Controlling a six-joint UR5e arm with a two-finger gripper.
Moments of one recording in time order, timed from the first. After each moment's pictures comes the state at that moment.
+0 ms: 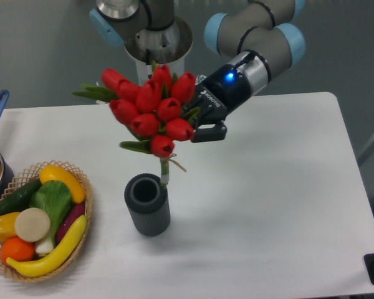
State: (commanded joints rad) arm 2.69 -1.75 -1.87 -0.79 -0.01 1.23
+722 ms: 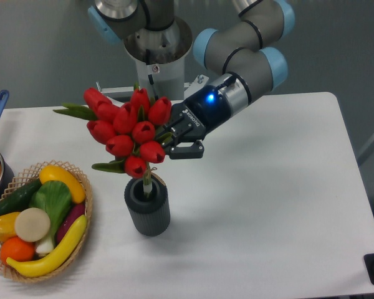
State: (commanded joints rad) arm 2.66 -1.80 -1.92 -0.79 -0.01 1.29
